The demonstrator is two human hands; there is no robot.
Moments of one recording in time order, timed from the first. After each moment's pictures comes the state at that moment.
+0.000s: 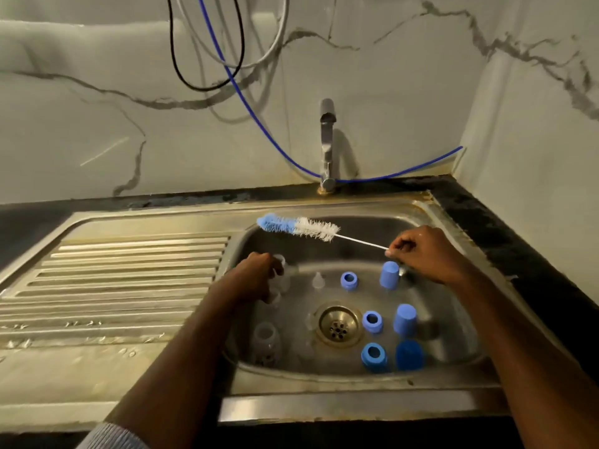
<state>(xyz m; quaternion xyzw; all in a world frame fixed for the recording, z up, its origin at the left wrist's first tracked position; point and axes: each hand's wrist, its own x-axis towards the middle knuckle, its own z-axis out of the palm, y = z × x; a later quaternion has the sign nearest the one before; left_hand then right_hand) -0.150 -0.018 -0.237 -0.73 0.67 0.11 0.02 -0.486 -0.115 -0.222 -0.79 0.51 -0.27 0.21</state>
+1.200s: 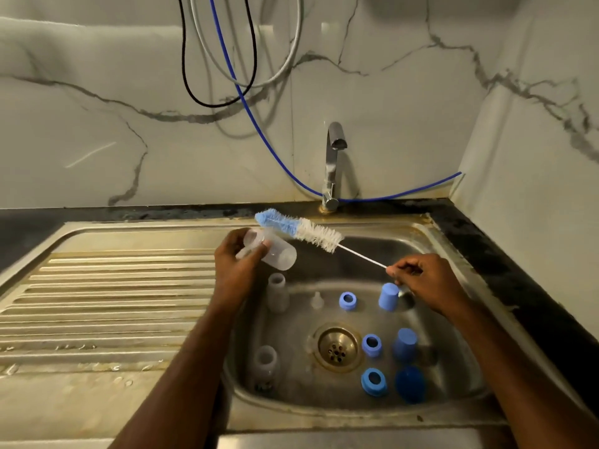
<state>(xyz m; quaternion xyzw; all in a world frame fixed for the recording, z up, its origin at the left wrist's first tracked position) -0.156 -0.006 -0.207 -0.57 0.45 0.19 -0.66 -0.477 -0.107 -0.224 -0.74 0.49 -0.36 0.28</state>
